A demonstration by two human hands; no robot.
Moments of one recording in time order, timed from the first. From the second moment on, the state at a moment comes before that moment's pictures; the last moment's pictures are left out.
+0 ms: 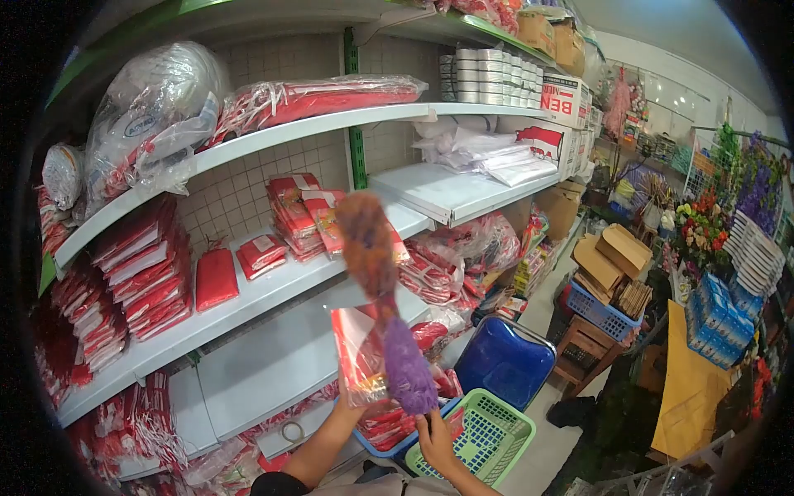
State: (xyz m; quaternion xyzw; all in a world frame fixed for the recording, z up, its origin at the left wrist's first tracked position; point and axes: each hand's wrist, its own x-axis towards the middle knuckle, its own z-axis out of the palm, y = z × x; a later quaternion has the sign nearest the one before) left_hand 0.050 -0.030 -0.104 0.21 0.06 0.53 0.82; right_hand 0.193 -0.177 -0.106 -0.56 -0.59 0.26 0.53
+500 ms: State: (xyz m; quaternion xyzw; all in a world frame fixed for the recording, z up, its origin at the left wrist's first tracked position) left_hand 0.034 0.012 -0.126 0.15 -0.39 0.42 0.80; right_hand 0.192 -0.164 -0.076 -0.53 -0.72 0.17 0.42
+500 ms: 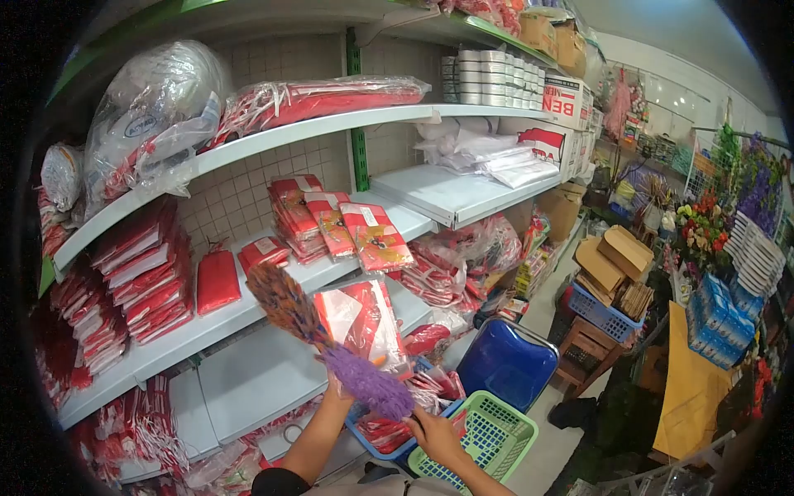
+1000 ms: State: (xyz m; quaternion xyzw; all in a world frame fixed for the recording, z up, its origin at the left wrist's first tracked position) left_hand 0.018 0.025 -0.038 0.25 -0.01 0.51 0.83; right_hand 0.224 -0.087 -0.056 -0.59 -0.59 0.12 0.55
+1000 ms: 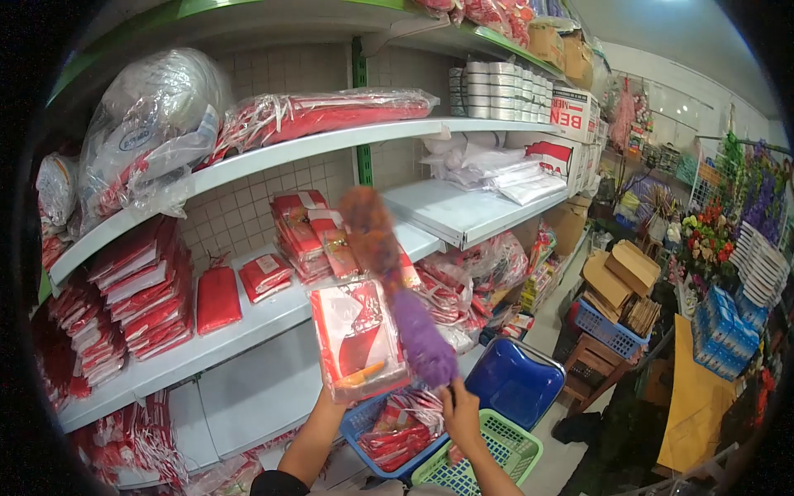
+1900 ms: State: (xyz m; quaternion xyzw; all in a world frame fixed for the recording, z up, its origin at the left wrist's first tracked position) left_hand -0.023 0.074 0.030 0.25 -0.08 0.42 0.87; right_hand 0.230 0.156 0.060 -0.60 -0.62 -0.30 0.40
